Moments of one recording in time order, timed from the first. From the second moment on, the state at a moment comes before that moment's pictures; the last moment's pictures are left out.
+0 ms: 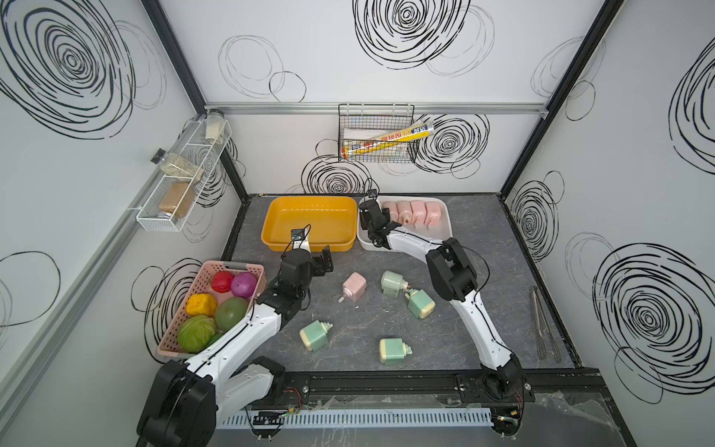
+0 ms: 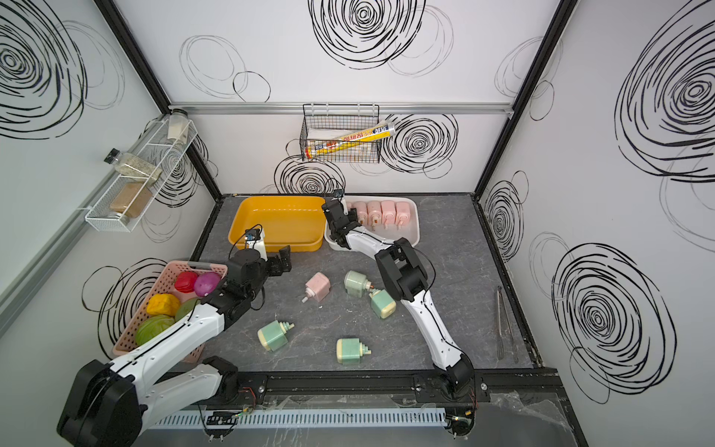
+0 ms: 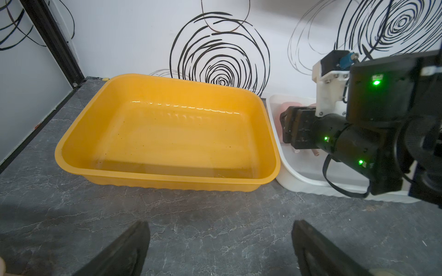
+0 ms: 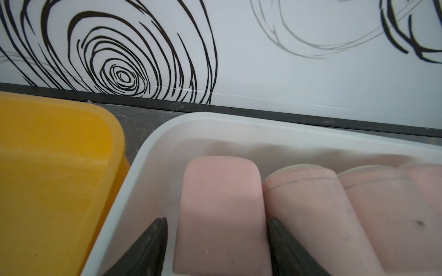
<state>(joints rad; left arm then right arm) -0.37 1.07 0.58 0.09 -0.29 -0.32 0.66 2.47 1.98 -0.05 0.58 0.27</state>
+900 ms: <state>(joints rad) -0.44 1.29 0.76 -0.21 -0.38 -0.55 0.69 1.40 0.95 -0.02 0.05 0.21</state>
